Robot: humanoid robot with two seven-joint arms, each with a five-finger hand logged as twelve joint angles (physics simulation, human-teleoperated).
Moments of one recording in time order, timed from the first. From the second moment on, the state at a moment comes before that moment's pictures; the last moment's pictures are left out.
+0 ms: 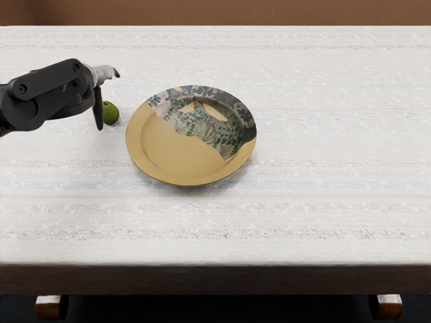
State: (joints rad) left arm -1.36 0.29 0.07 -0.74 1.03 -0.15 0.50; right arm 0.02 0.00 0.15 0.17 0.11 0.12 -0.26
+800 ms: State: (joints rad) left arm -1.32 0.11 0.16 -0.51 1.02 -0.15 0.46; right arm 0.02 0.00 0.15 0.17 0.11 0.12 -0.26
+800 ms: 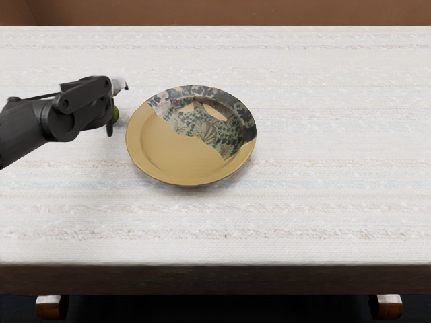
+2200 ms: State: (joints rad) left arm -1.29 0.06 0.24 -0.37 1.01 -0.11 0.40; right arm 0.02 0.00 0.15 0.17 0.11 0.12 -0.26
